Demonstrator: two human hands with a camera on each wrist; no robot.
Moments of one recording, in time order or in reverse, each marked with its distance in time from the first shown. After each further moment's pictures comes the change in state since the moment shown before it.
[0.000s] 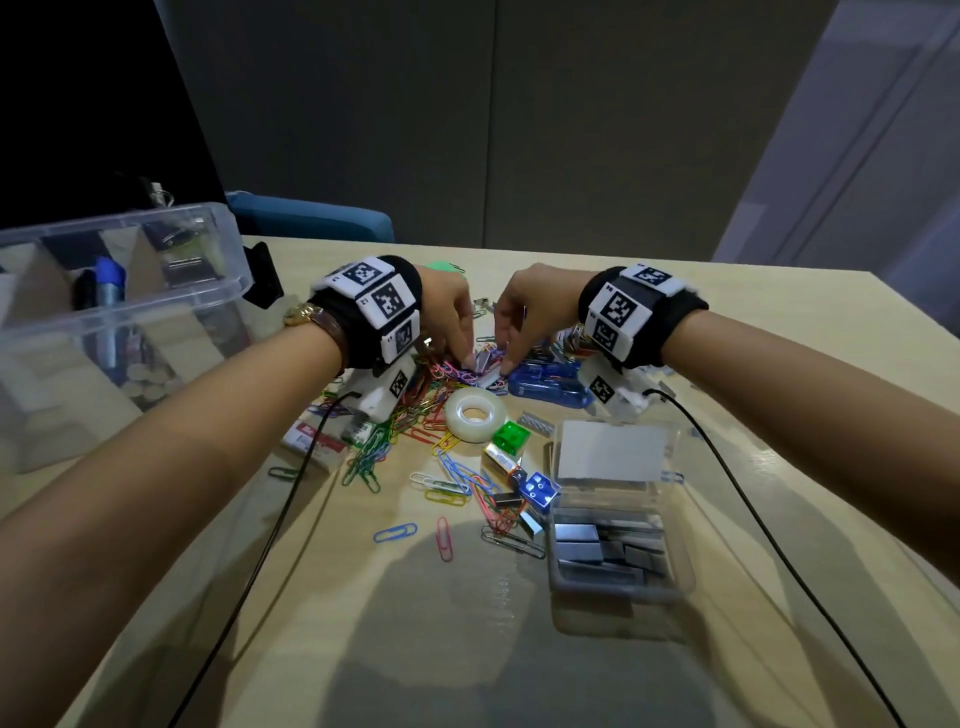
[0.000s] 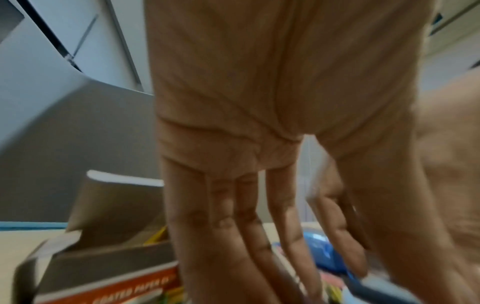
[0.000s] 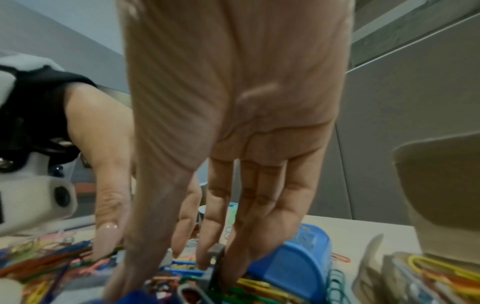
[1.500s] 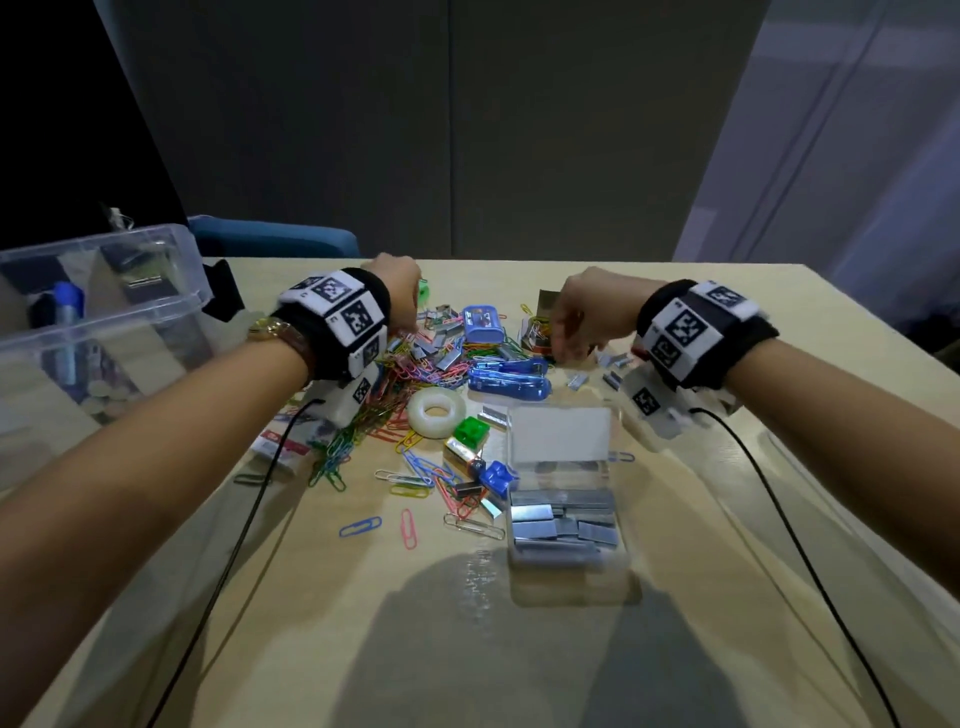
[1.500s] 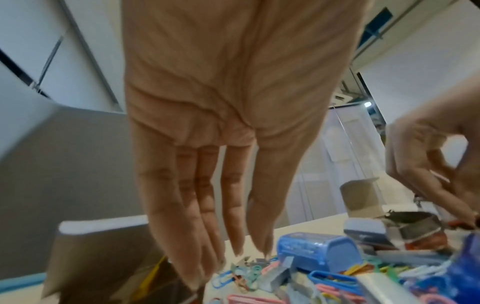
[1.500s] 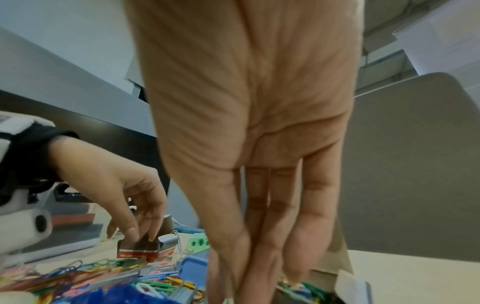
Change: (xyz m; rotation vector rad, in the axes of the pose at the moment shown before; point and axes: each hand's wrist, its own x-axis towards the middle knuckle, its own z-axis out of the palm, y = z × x) left_hand -0.010 0.012 -0.001 0.274 0.362 -0.111; right_hand -0.081 0.050 -0.007 -0.129 0.079 0.150
